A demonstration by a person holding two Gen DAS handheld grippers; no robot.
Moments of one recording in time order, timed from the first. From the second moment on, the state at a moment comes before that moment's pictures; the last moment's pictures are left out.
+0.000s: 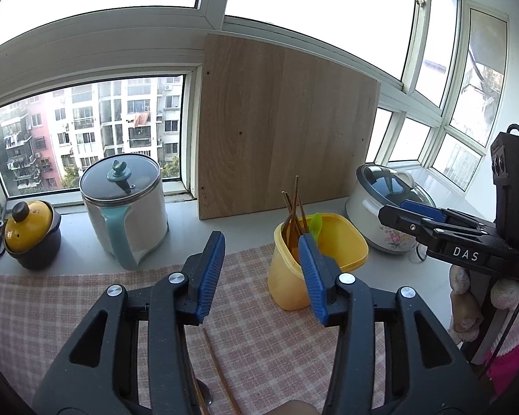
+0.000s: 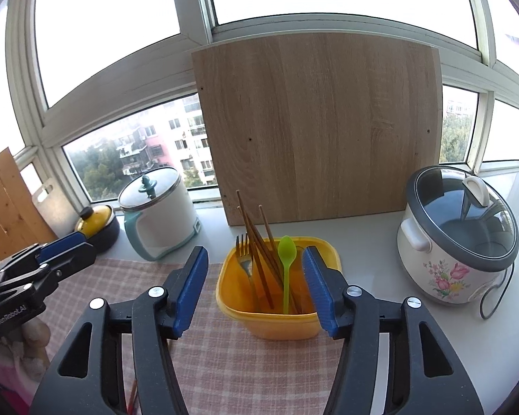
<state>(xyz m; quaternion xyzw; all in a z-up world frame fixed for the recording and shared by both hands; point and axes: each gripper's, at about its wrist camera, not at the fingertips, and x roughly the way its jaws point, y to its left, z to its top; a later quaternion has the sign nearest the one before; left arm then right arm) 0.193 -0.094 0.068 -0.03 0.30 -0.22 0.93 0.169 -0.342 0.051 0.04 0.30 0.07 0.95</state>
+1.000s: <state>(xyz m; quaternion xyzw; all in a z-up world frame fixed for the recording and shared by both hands) 0.131 0.013 -0.018 -0.07 0.39 -0.14 0.91 0.104 -0.279 -0.004 0.01 0.32 0.10 0.94</state>
